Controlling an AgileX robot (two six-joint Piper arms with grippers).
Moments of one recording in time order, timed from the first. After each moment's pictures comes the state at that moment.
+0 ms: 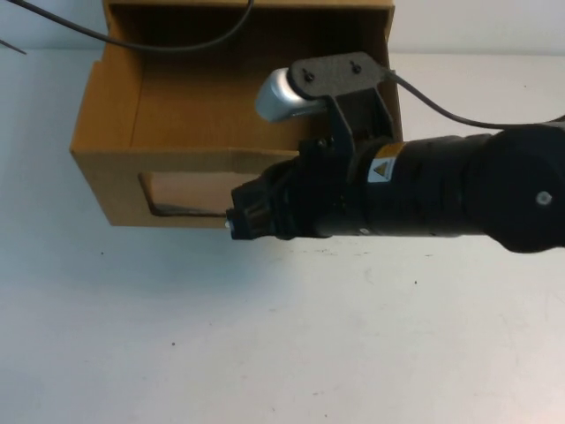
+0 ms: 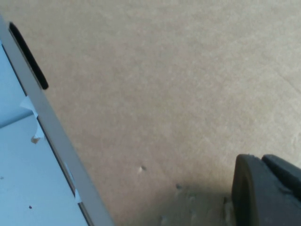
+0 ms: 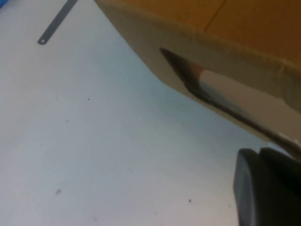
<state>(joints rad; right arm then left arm) 0.80 1.45 -1.20 0.41 0.40 -0.16 -0.19 2.09 -2.39 -0.42 1.08 0.43</state>
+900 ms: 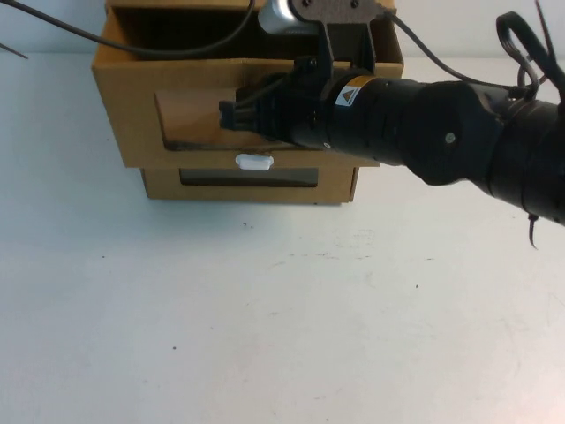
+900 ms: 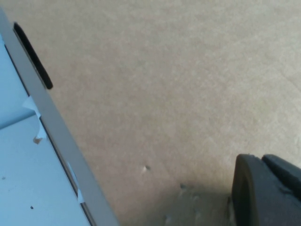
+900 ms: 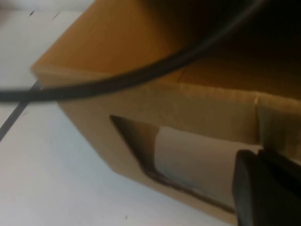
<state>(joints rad) 0.70 1.68 -1.38 0.42 0.14 -0.16 -0.19 2.09 -2.39 -0.42 1.08 0.42</state>
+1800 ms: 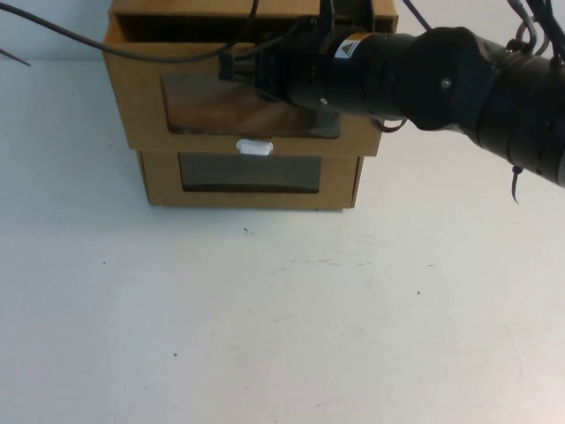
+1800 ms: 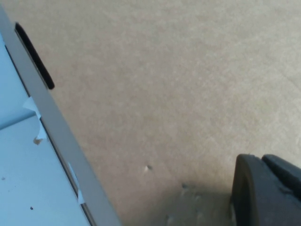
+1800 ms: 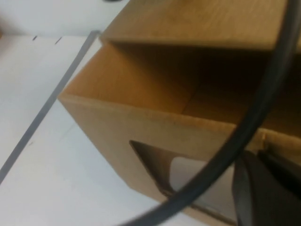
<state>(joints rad) 0.64 1.76 -1.57 0.46 0.24 -0.15 -0.19 2.09 -2.39 -0.42 1.07 0.42</state>
